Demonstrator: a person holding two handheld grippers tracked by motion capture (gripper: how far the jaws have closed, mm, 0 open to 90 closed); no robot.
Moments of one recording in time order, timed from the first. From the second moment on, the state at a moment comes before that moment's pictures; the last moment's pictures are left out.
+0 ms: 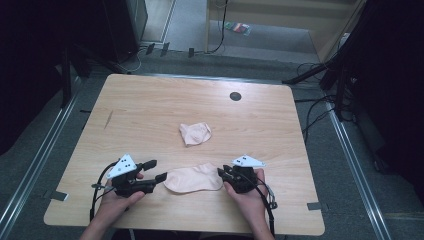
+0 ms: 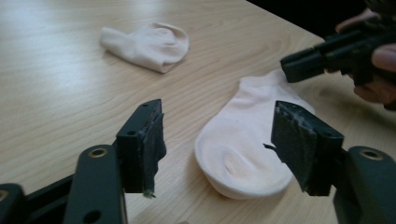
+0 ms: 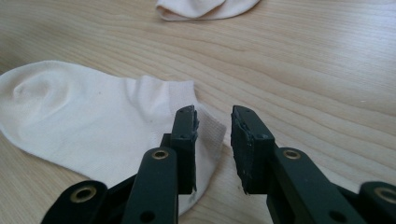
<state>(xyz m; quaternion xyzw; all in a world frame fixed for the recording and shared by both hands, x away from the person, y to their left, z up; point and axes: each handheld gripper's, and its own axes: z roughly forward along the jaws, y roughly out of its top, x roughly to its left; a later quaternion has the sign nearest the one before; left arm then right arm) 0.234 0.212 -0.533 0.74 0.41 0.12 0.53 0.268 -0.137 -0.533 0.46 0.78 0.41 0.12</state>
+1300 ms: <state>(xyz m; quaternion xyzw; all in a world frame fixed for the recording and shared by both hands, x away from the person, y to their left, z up) 0.238 0.208 -0.538 0.76 0.47 0.11 0.44 0.261 -0.140 -0.532 0.48 0.77 0.41 0.12</state>
